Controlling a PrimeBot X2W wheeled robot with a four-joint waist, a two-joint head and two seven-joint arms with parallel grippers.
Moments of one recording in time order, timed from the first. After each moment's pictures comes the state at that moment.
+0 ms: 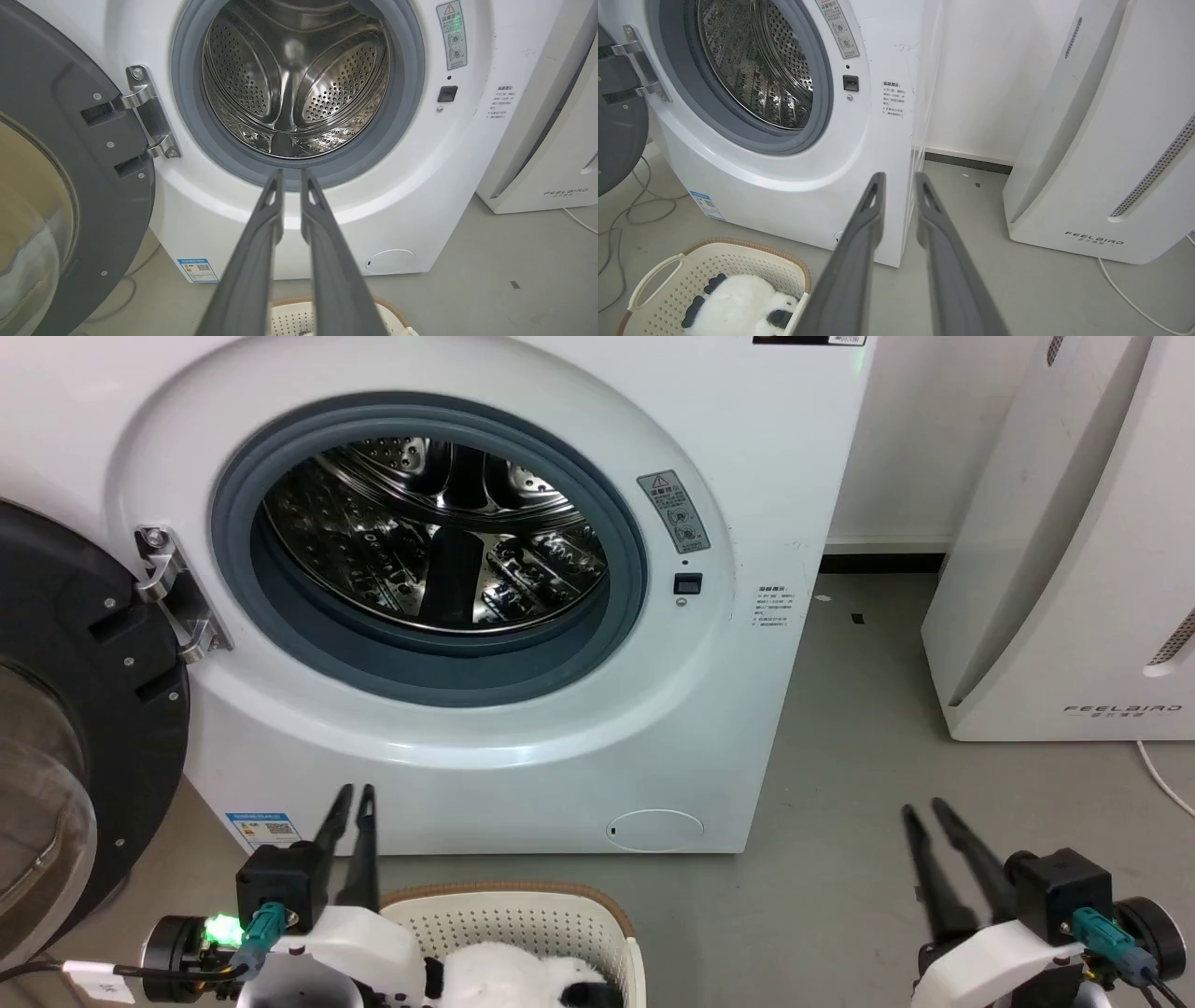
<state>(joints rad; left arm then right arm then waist) -0.01 0.05 0.00 0.01 0.00 0.00 0.00 0.01 -0.05 0.00 0.01 0.01 0.13 0.00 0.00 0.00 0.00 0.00</state>
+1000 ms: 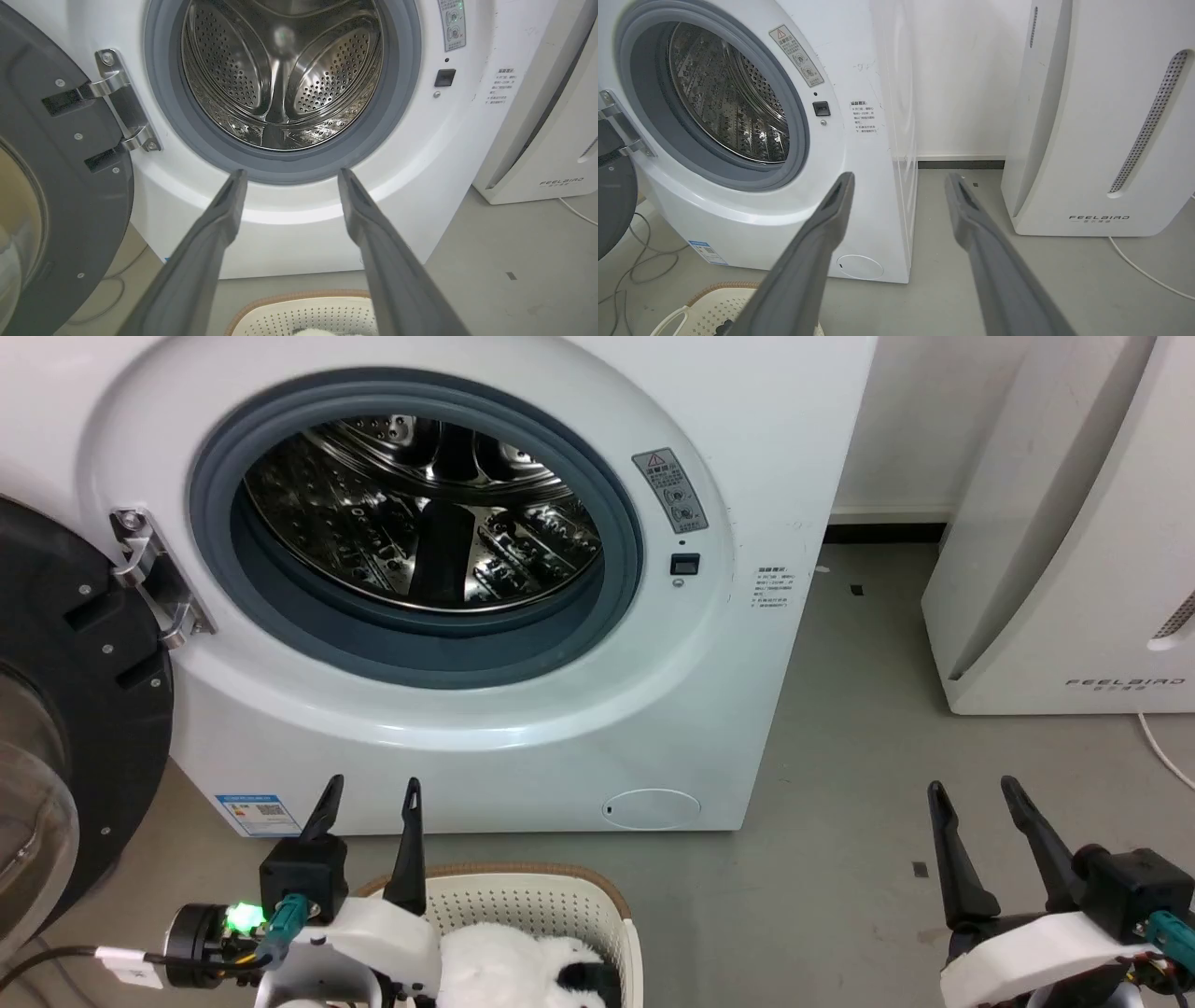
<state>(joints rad) -0.05 0.05 -0.03 0.08 0.00 0.01 -0.05 0.01 -0.05 -0.04 -0.01 0.15 0.13 -0.05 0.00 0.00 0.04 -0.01</state>
